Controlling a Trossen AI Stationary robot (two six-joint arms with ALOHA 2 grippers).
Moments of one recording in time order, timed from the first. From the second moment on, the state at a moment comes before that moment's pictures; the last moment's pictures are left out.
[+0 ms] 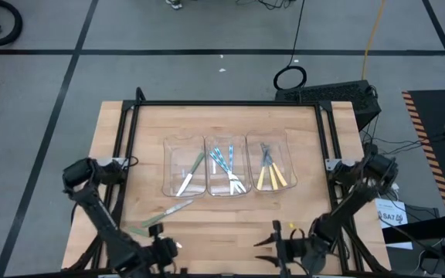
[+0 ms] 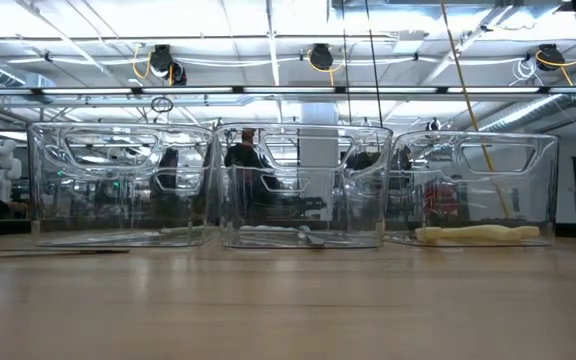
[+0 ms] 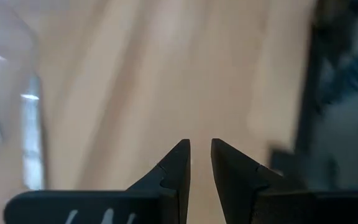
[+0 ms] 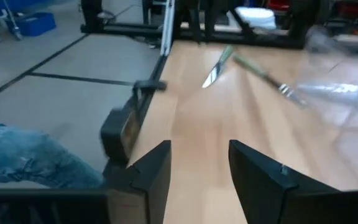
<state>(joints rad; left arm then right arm) -0.98 1.88 1.40 -0.87 -0.51 -1.20 0.94 1.74 0.82 0.48 0.78 0.34</state>
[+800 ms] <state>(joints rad) -1.10 1.89 1.40 -1.10 -0.34 -1.22 0.94 1.99 0.82 0.89 0.81 0.19</state>
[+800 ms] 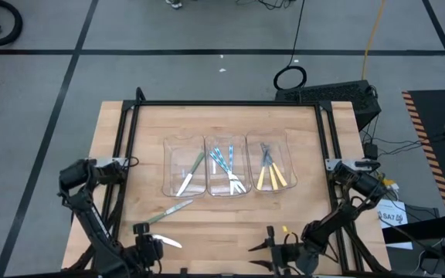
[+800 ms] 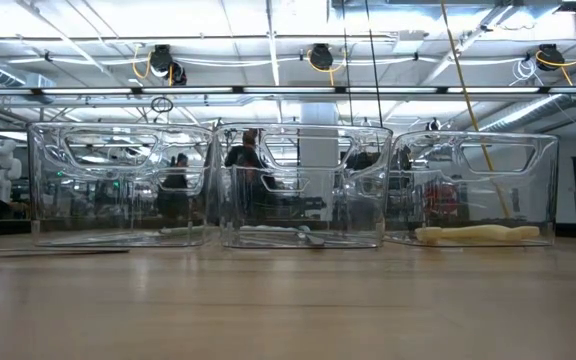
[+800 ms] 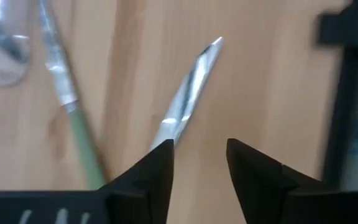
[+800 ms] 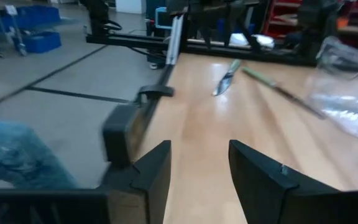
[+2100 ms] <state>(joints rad) -1.13 1.90 1.15 -0.92 -0.30 -1.06 0.88 1.99 0.82 0.87 0.81 0.16</state>
